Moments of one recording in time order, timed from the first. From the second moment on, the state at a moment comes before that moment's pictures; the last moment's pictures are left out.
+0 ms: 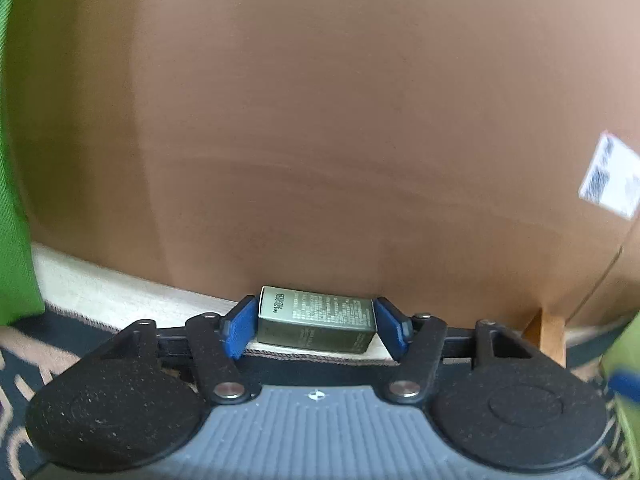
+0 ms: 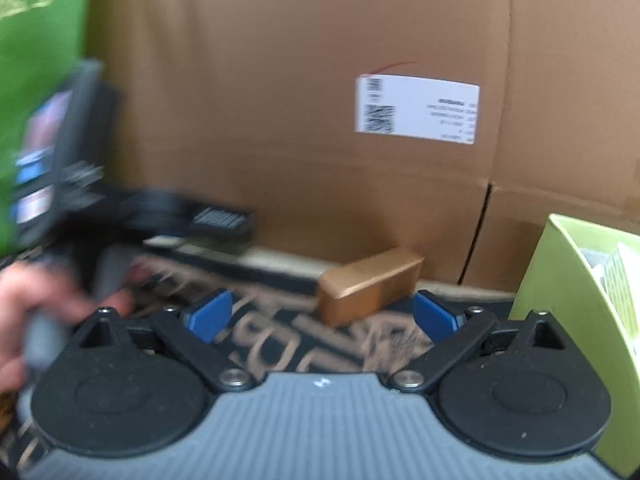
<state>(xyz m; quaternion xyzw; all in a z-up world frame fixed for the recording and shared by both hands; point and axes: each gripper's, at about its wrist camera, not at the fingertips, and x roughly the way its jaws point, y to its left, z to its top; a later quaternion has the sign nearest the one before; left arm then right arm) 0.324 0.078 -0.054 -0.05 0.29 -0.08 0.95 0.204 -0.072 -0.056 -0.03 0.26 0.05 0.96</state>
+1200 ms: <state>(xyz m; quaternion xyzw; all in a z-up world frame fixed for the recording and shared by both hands) 0.105 -0.001 -0.036 0.11 0.33 -0.33 0.88 -0.034 -0.207 -0.049 0.01 0.33 0.06 0.94</state>
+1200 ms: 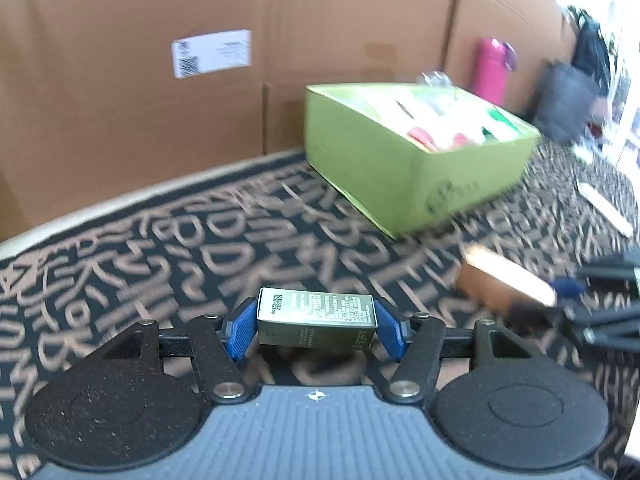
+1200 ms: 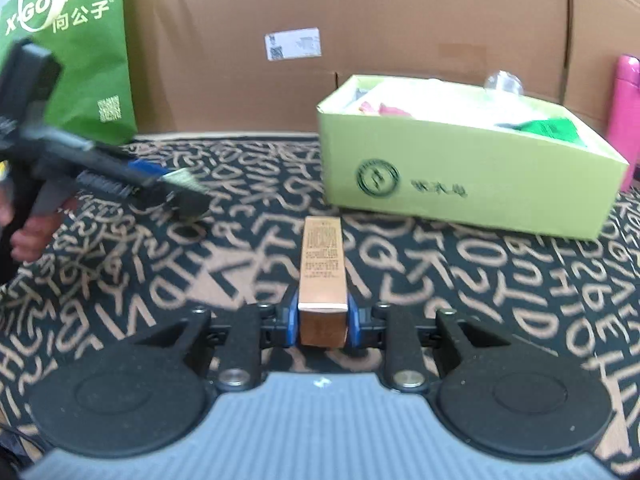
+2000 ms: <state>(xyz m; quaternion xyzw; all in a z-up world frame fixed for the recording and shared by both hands) 0.087 -0.027 -0.043 0.12 0.33 -0.33 0.88 -0.021 -0.224 -0.057 0.08 0.32 0.12 0.93</state>
